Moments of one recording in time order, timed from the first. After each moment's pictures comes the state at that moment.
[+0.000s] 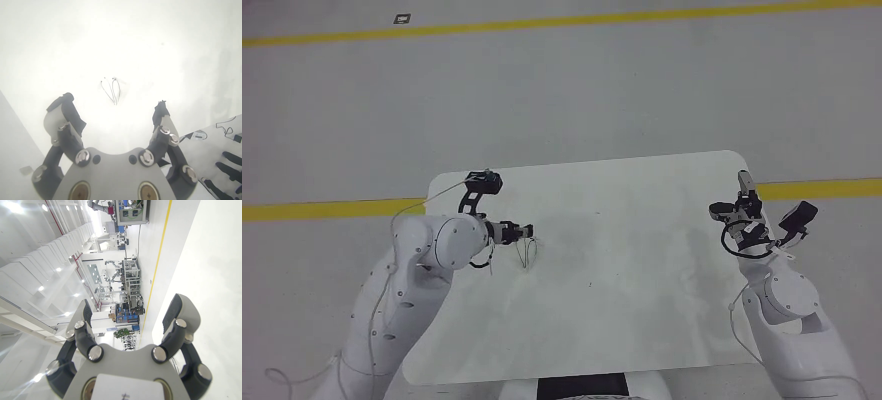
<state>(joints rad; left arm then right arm) 1.21 -1.10 -1.17 -1.92 0.95 0.34 -1.39 -1.73 -1.15 1.60 -1.80 0.42 0.00 0.00</state>
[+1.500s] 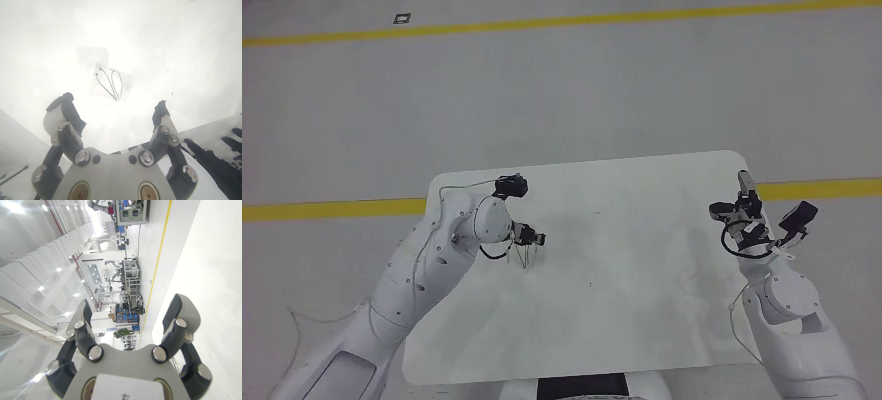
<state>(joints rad) 0.91 -1.10 -0.84 -1.56 0.79 0.34 -1.39 -1.73 -1.15 1.60 -1.80 0.42 0.00 0.00</state>
